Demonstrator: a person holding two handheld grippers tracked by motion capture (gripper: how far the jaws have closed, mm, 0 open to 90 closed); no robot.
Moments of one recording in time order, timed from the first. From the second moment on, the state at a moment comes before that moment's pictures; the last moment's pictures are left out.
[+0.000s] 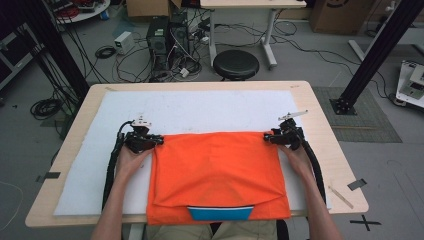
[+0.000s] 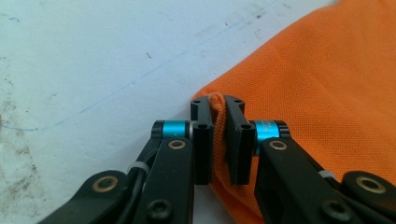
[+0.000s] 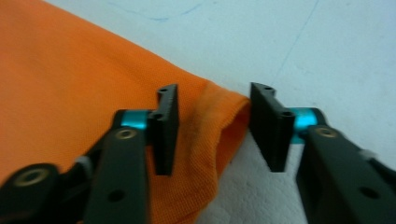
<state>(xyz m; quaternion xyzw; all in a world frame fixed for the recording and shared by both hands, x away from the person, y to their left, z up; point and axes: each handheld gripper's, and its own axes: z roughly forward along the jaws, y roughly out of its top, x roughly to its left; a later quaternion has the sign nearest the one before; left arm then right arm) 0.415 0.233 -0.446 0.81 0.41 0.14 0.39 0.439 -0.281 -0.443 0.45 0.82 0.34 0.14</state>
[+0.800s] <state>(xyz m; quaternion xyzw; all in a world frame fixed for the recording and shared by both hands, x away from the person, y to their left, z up) 0.482 0.223 -0.439 0.79 0.48 0.14 0.35 0.482 -0.257 -0.440 0.48 0.80 0.29 0.20</state>
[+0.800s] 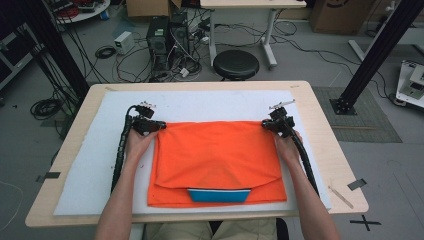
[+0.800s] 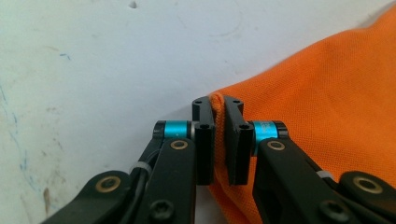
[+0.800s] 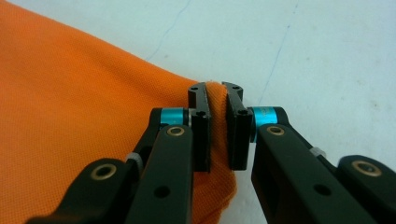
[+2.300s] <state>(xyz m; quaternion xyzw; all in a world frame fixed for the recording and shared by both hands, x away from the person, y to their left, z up) 0.340 0.223 -0.429 0.80 0.41 0.16 0.41 0.357 -0.295 -0.426 0.46 0.78 0.38 0.17</state>
